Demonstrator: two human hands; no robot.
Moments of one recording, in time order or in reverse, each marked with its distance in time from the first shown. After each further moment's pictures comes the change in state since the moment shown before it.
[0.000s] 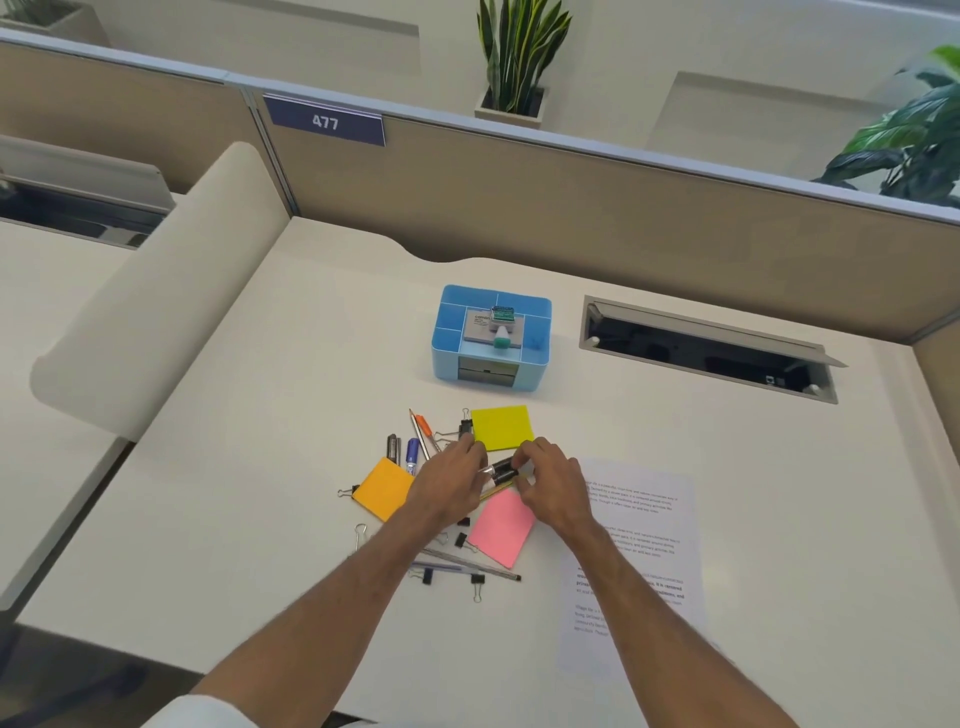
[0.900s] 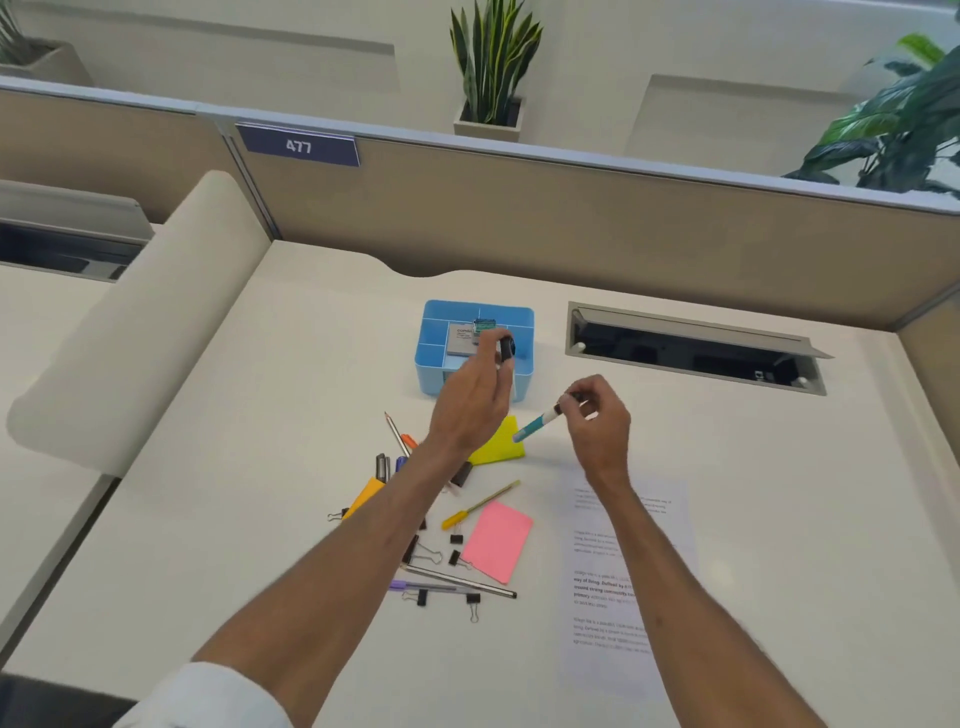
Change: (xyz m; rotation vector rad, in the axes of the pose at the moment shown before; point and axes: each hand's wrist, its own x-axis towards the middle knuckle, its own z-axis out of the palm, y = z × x) left_hand 0.080 0.053 -0.086 -0.382 0.514 0.078; right_hand 0.037 0.023 -0.074 0.755 0.606 0.129
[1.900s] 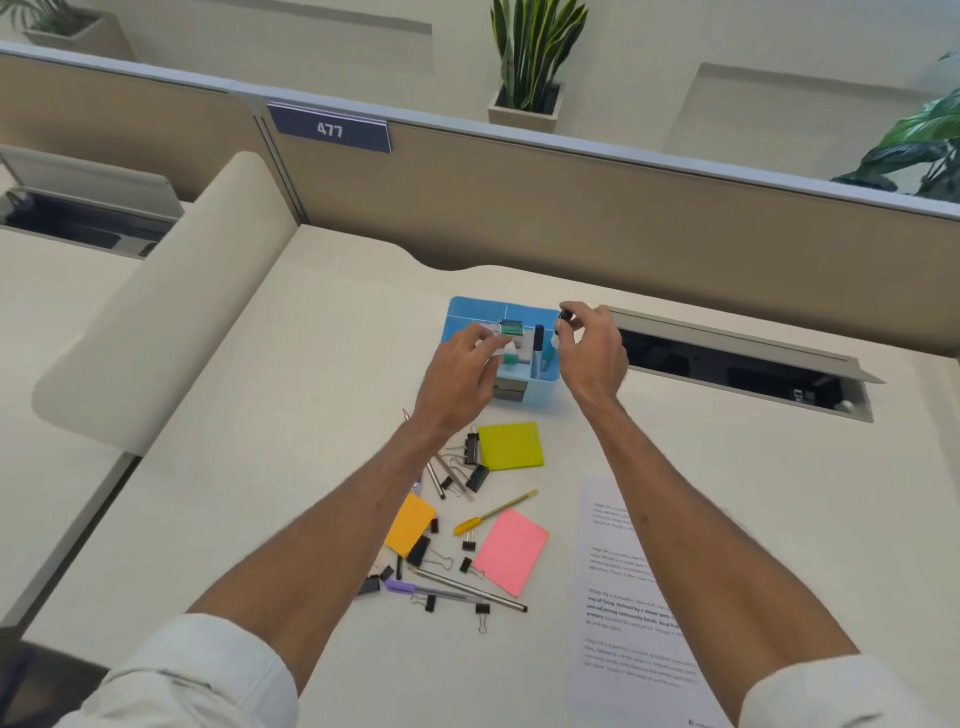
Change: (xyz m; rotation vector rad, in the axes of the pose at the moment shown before) left_hand 0.029 -0.054 -0.026 0.242 -0.077 0.048; right_hand 0.100 -0.039 0.070 -0.411 0.018 -0.120
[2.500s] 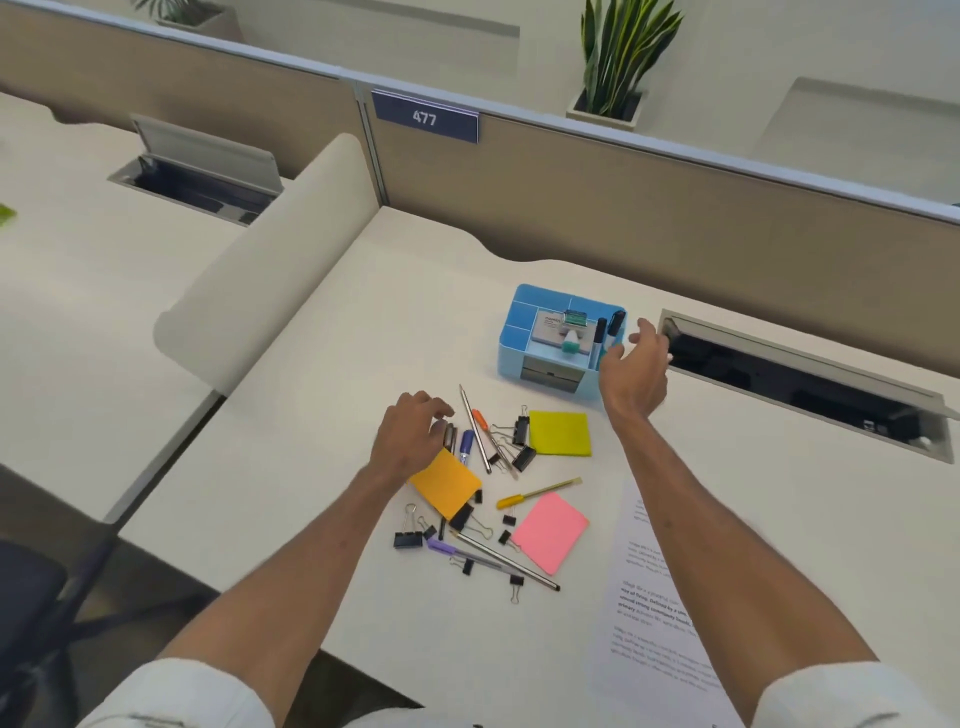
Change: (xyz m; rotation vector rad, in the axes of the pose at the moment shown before) left_hand -0.142 -0.074 -0.040 0.112 -0.240 -0.462; right_hand -0.042 -0.010 0.014 -0.018 -0.006 0.200
